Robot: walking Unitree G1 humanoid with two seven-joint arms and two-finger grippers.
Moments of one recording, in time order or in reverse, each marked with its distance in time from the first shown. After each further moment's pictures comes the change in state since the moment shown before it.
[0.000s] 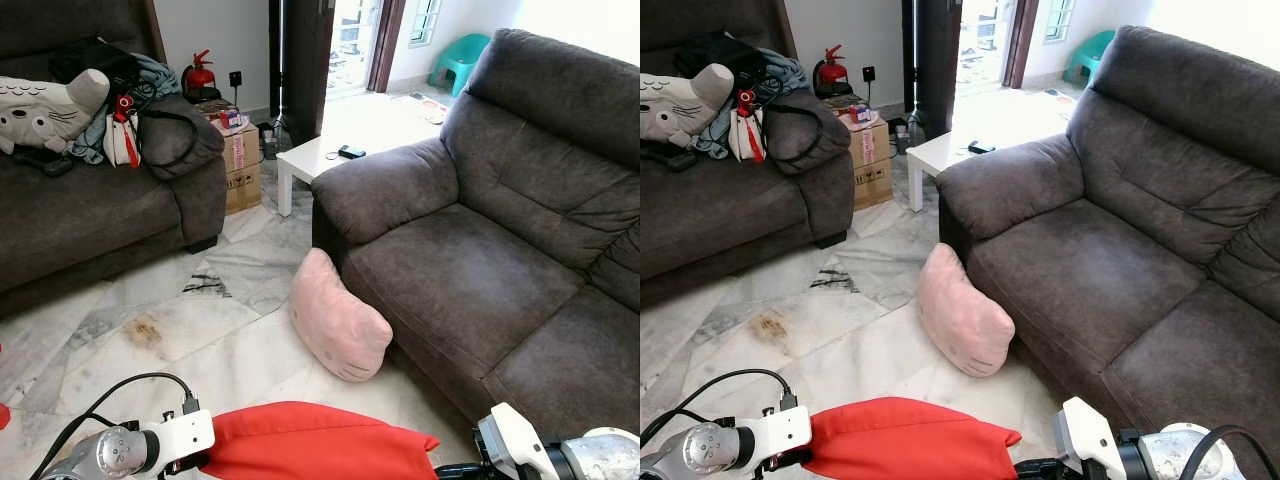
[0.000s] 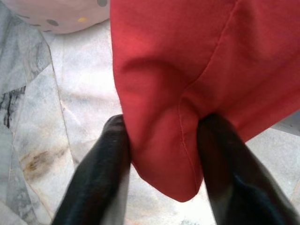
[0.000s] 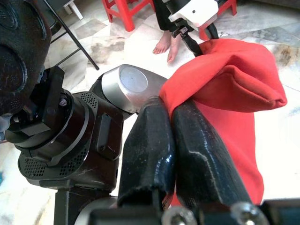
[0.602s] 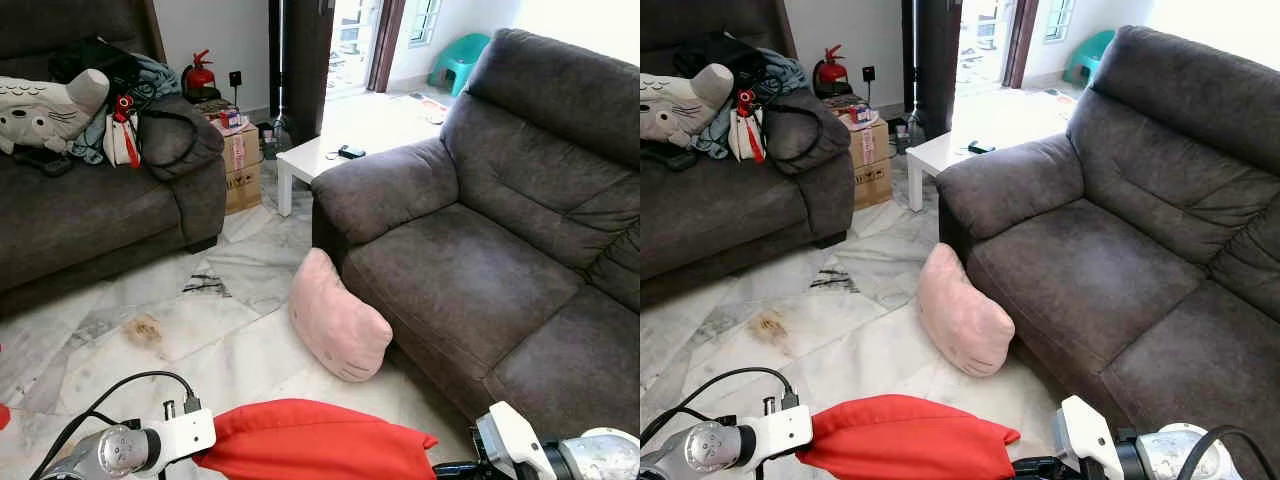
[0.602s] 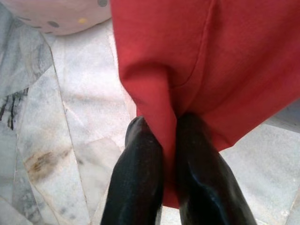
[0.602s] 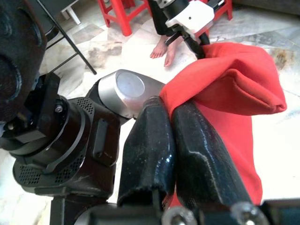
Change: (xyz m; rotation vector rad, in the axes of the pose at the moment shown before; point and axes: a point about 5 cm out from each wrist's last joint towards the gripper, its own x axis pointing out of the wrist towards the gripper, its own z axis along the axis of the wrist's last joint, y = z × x) left arm 0.001 0.000 0.001 0.024 0.006 -0.002; right arm 0.003 -0.002 0.000 -0.001 -0.024 -0.016
